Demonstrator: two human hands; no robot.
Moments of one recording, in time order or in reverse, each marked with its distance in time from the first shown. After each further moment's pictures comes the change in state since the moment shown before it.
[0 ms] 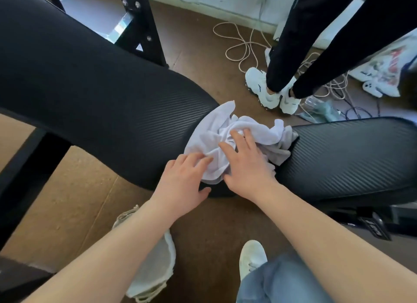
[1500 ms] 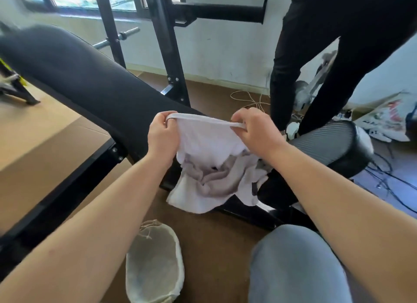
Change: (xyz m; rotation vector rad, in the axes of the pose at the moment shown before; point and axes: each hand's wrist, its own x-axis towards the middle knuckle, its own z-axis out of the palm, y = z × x) left_hand -0.039 0.042 -0.114 -0.983 0.822 -0.519; right_hand -0.053 0.020 -0.097 0.343 0.580 -0.253
